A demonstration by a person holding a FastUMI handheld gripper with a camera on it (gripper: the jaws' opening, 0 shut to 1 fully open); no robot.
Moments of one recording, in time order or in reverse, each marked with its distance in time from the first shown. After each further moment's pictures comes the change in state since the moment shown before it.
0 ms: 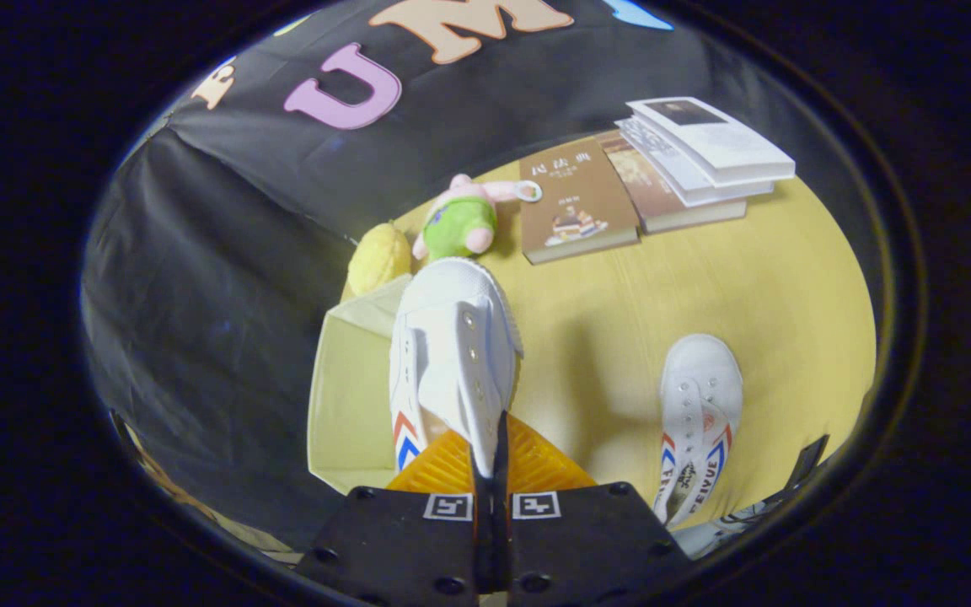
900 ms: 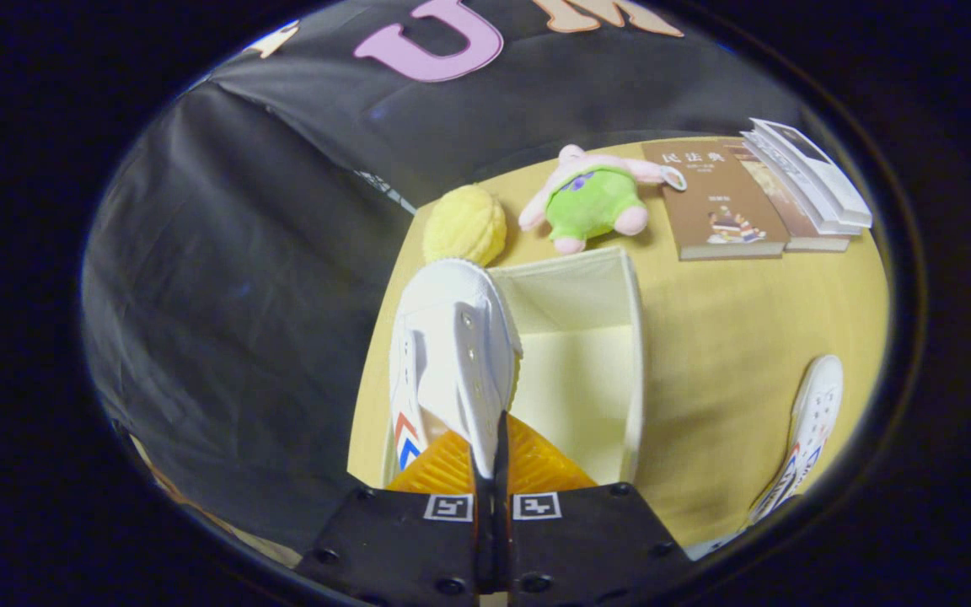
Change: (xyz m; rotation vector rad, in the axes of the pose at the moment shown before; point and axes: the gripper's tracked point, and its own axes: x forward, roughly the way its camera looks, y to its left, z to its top) arm 0.103 0.142 -0.041 -0.126 0.105 0.033
